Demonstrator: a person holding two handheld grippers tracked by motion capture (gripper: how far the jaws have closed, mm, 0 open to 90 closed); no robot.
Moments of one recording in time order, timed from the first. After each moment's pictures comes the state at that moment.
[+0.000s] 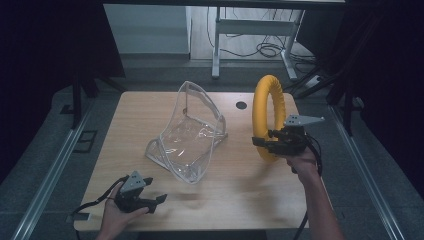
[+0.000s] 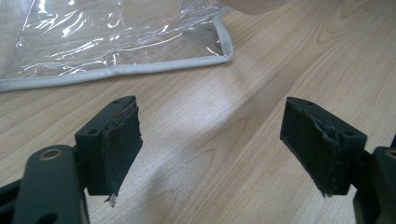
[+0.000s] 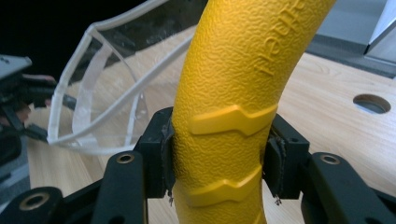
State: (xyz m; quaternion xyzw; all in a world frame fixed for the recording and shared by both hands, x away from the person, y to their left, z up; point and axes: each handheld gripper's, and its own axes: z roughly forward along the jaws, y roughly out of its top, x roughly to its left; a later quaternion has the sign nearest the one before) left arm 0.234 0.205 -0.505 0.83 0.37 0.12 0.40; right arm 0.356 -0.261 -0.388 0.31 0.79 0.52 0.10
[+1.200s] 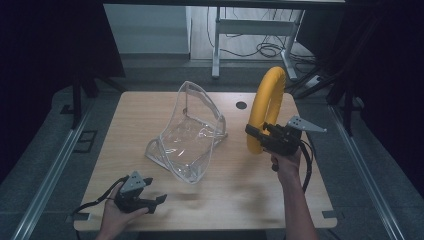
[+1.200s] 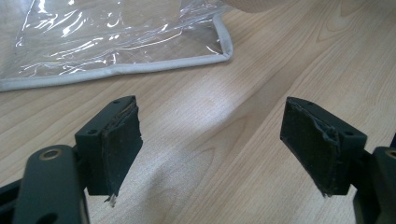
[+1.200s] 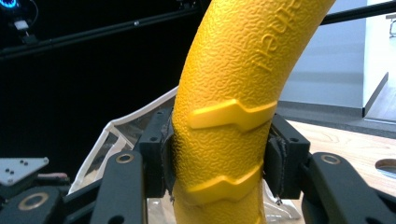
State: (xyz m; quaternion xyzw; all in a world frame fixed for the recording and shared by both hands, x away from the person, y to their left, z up) left arm 0.233 0.205 -0.505 0.83 0.36 0.13 0.40; right arm 0.347 -0.240 -0.393 0.33 0.66 0.66 0.12
